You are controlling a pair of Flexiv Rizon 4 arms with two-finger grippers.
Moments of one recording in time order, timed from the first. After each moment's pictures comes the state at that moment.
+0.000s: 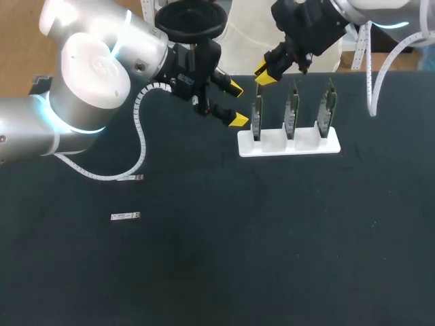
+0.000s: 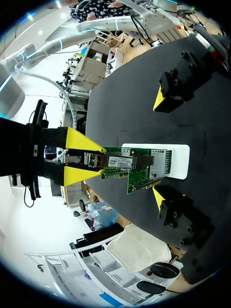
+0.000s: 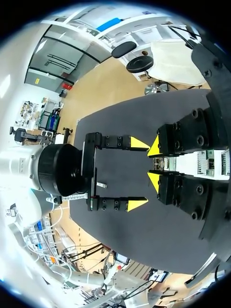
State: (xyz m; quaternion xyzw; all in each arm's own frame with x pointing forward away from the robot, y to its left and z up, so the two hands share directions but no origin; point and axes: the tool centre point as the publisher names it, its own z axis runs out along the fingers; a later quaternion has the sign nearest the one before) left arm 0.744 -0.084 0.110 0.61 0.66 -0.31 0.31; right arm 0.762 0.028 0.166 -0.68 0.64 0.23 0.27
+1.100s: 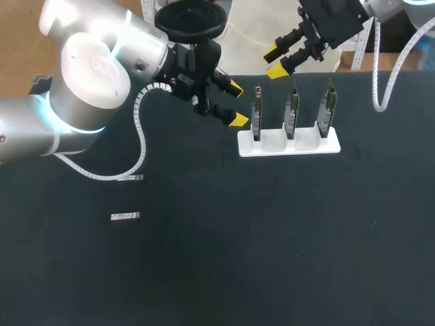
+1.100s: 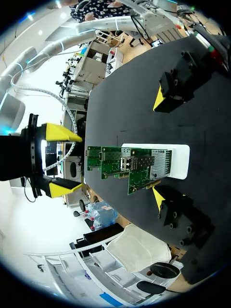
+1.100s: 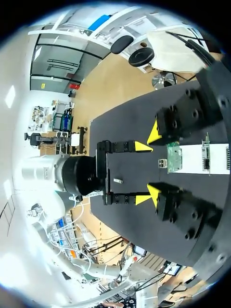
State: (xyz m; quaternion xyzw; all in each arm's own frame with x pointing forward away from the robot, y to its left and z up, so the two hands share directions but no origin) left arm 0.744 -0.084 0.110 0.61 0.66 -0.31 0.31; right arm 0.767 0.015 0.186 -0.64 0.63 0.32 0.29
